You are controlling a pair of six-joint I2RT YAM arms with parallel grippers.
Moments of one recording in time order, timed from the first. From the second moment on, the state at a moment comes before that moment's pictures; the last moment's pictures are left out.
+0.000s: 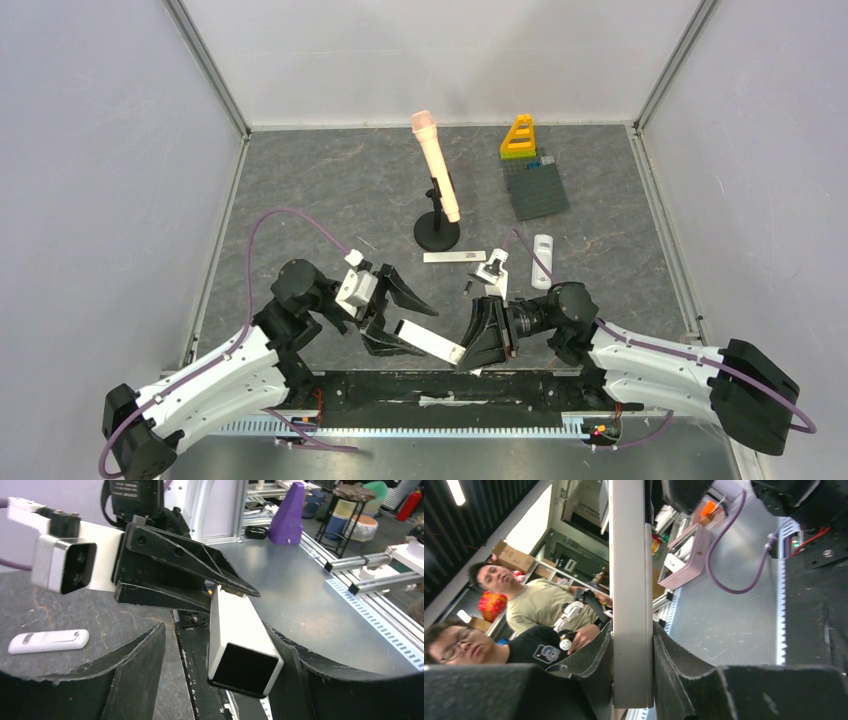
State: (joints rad) left arm -0.83 0.72 0.51 0.42 1.06 -0.18; right arm 0.96 0.93 0.27 1.02 -0.91 1.32
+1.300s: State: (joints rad) left arm -0.83 0.62 0.27 0.56 0.15 -1.14; right arm 0.97 0.90 0.38 0.58 -0.39 0.97
